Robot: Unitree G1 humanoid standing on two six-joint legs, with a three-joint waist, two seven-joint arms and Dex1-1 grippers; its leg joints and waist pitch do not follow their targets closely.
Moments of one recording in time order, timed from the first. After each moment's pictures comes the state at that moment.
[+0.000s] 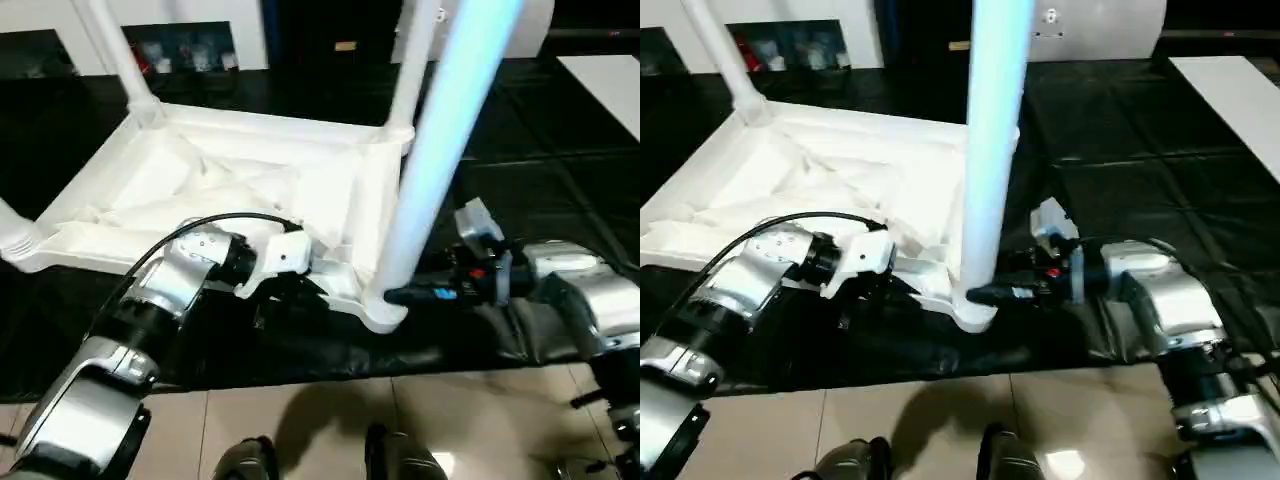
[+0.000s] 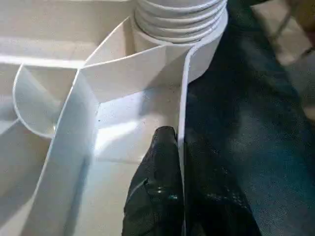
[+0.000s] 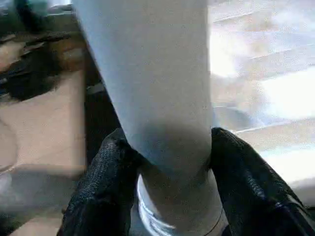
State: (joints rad) left arm -0.67 0.39 -0.29 0.55 0.06 0.06 -1.28; right arm -0.47 -0.48 0.14 0.22 0.36 0.32 1.17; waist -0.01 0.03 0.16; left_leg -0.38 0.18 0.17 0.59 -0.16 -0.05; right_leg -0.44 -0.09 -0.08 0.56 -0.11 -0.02
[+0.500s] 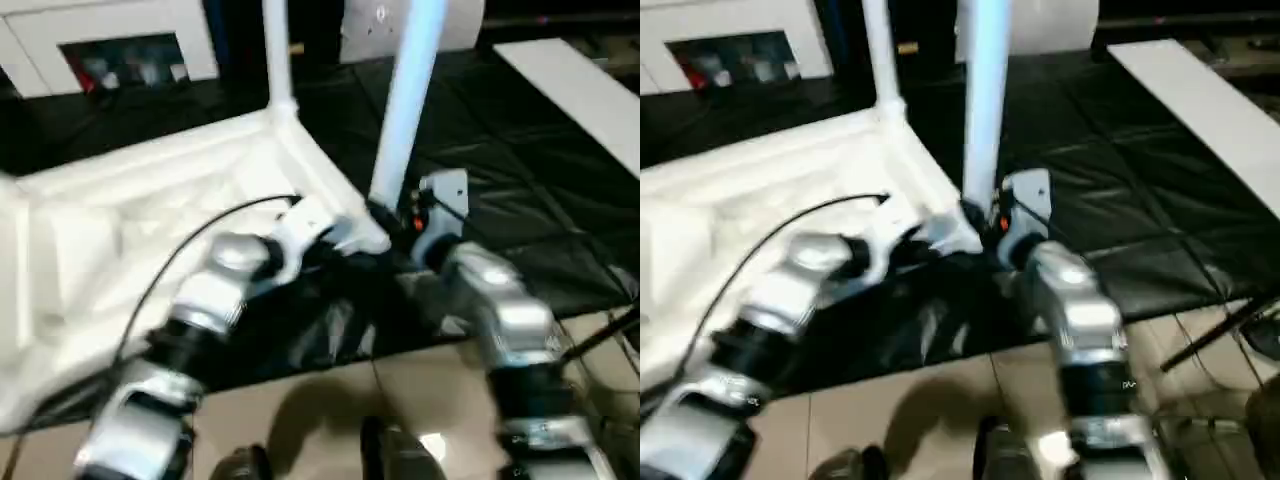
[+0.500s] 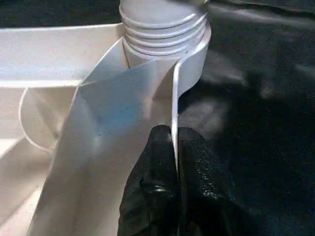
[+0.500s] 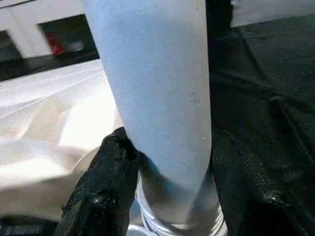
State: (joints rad) left arm -0.64 0.13 -0.22 0.44 0.15 0.36 -0.74; right arm -0.48 -0.03 -0.04 0.20 0.19 0.38 0.25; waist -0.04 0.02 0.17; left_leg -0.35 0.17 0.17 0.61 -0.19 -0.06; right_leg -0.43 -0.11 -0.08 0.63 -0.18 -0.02
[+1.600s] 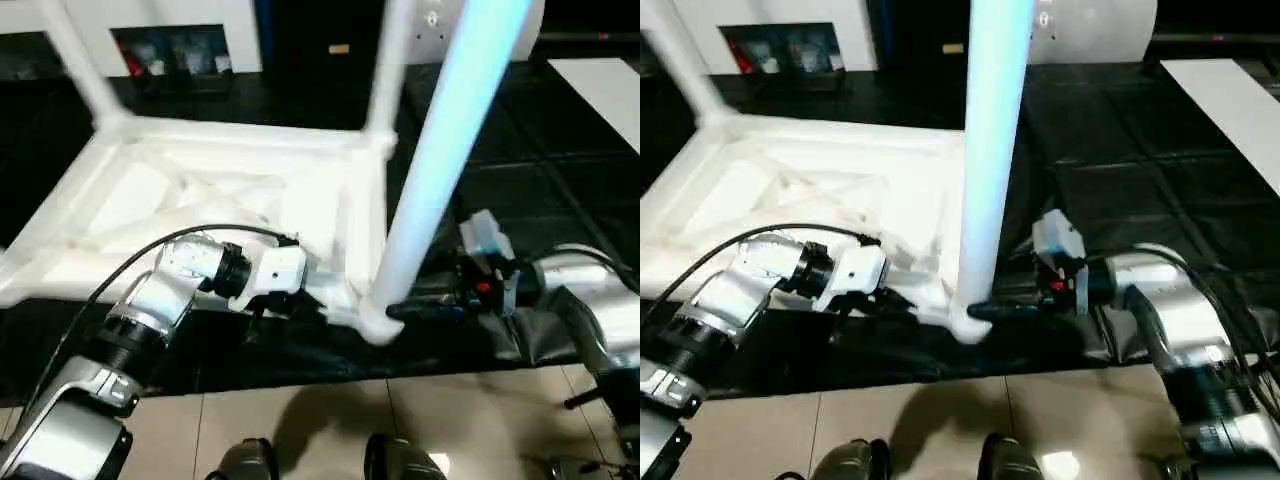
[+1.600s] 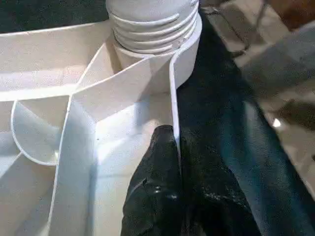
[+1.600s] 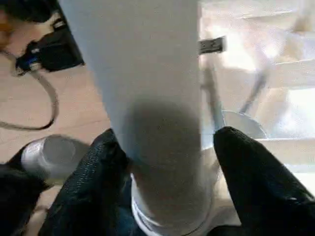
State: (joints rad) left arm -0.64 0.44 -0.39 0.48 0.02 -0.14 -1.43; right arm -0.46 -0.58 0.17 0.21 0.36 0.25 1.45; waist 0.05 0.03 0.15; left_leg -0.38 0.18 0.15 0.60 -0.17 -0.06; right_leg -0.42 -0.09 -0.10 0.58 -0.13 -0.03
